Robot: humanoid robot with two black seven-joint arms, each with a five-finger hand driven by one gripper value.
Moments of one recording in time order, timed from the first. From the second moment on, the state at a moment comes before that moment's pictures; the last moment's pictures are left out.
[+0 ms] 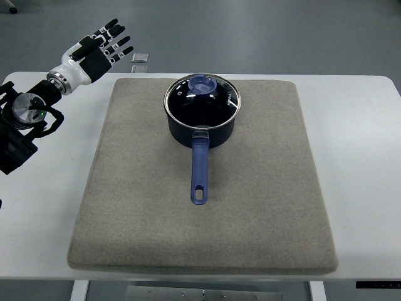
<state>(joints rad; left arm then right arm) -1.00 0.33 -0.51 -0.40 -0.35 -0.53 -0.02 0.03 0.00 -0.05 0.19 -0.01 -0.01 0.07</state>
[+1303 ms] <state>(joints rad) -1.10 0.35 -0.49 -0.49 0.32 -0.53 -0.13 0.03 0.00 -0.05 0.19 -0.01 -0.01 0.07</state>
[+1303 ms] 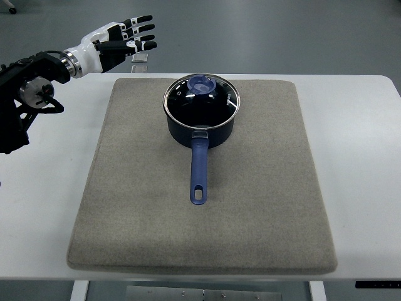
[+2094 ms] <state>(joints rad) -1.16 0.53 -0.49 -0.88 0.94 -0.41 -0.14 0.03 0.00 -0.05 0.19 -0.01 -0.01 0.07</state>
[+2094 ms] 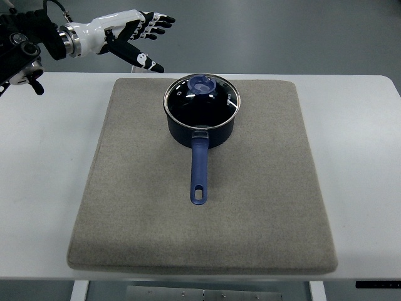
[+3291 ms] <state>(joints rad) -1.41 0.35 -0.25 -0.96 1.52 -0.43 -0.12 0.03 0.00 -0.05 0.19 -0.01 -0.01 0.07</state>
